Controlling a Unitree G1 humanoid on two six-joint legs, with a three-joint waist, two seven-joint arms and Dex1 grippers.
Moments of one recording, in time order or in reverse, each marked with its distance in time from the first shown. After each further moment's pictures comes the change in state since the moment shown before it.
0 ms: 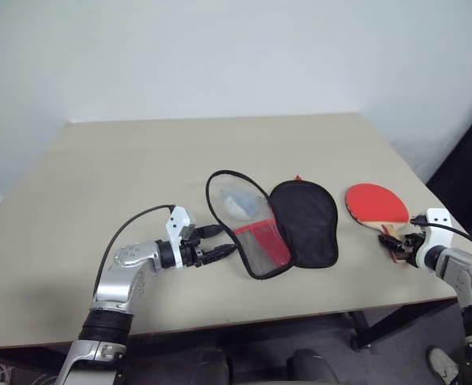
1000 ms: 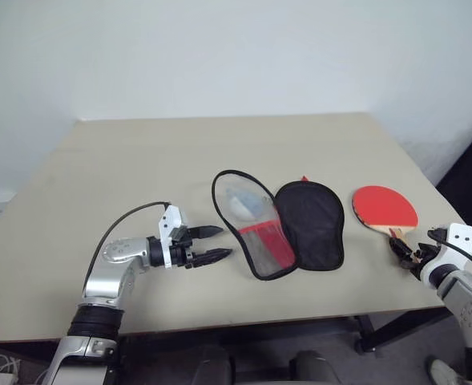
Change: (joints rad) left arm -0.022 0.049 0.003 0.013 -0.005 -0.036 -0.148; right arm 0.264 0.126 -0.195 -0.386 0.197 0.054 -0.241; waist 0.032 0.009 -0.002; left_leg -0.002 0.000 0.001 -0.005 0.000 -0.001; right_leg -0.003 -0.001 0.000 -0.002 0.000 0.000
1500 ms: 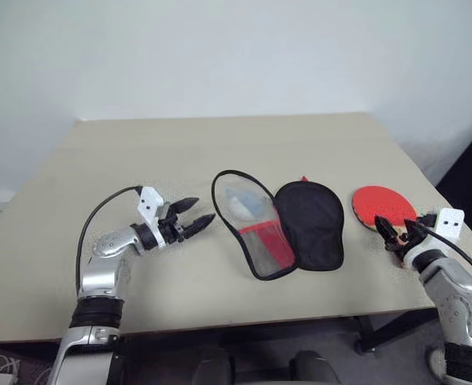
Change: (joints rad) left arm -0.047 -0.001 0.096 0.112 0.004 -0.116 0.168; right arm 0.004 0.099 0.033 -0.159 0.018 -0.069 -0.022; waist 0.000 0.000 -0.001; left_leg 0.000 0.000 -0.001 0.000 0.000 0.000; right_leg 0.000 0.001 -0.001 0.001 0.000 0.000
